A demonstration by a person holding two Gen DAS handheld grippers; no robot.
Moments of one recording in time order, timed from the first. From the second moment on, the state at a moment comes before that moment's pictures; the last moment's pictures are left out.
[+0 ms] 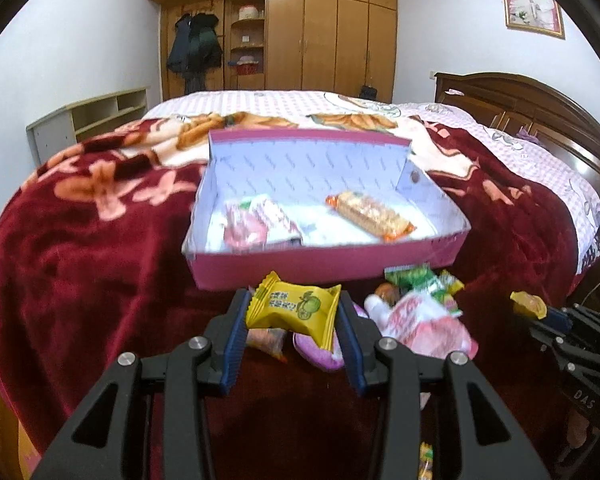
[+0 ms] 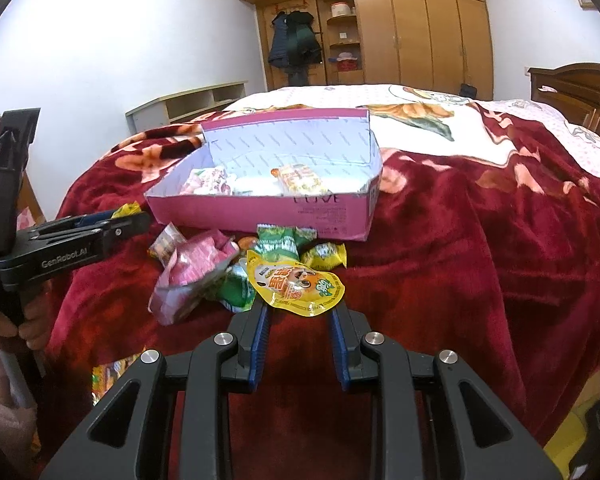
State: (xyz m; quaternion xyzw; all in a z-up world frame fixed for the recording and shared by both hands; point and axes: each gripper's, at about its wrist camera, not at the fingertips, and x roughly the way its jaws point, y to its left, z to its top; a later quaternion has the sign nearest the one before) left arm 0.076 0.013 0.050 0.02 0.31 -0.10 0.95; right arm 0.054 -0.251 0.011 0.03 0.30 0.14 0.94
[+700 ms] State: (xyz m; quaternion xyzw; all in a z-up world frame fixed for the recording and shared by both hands) left arm 0.139 0.001 0.077 0.03 0.29 -0.09 0.95; right arm 0.112 -0.238 0.064 0.00 0.27 0.14 0.95
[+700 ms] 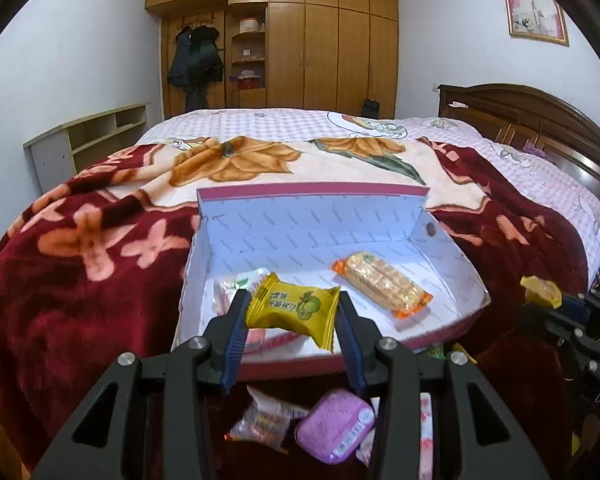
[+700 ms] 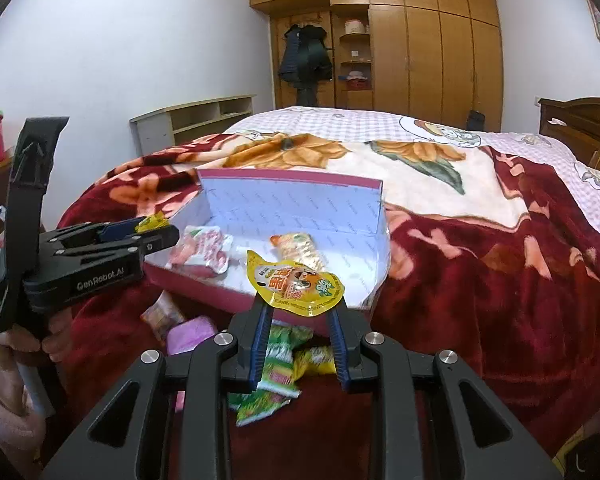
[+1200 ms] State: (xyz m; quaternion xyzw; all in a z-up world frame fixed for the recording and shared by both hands) left arm 0.200 -0.009 0.062 0.03 0.31 -0.07 0.95; right arm 0.173 -0.230 0.055 0.00 0.28 0.12 0.95
